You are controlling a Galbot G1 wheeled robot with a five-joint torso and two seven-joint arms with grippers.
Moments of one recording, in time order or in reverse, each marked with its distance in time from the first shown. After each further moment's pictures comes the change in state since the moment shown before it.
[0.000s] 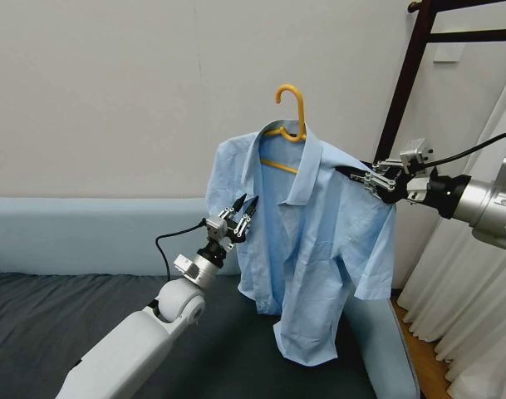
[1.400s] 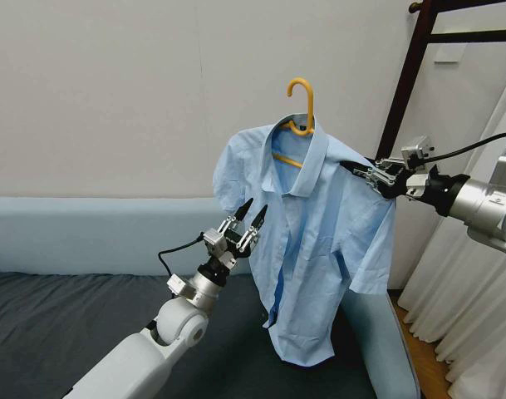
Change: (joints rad) left arm 0.137 0.014 -0.039 -0.110 -0.087 -0.052 0.175; right arm -0.002 0.007 -0.011 -0.020 0.016 0.000 0.075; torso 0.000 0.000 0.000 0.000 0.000
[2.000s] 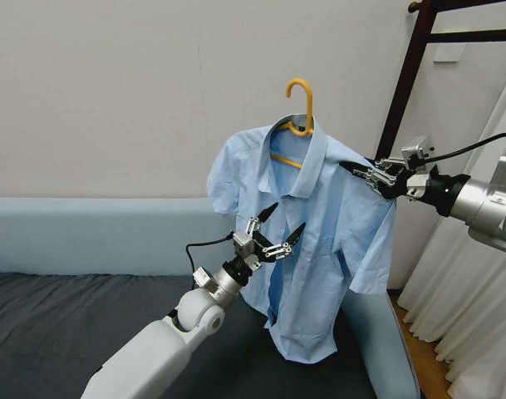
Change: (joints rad) left arm -0.127 -0.082 0.092 0.116 -0.108 0.017 0.170; right arm 0.000 -0.013 0.006 -0.002 0.001 0.001 -0.012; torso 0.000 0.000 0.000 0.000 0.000
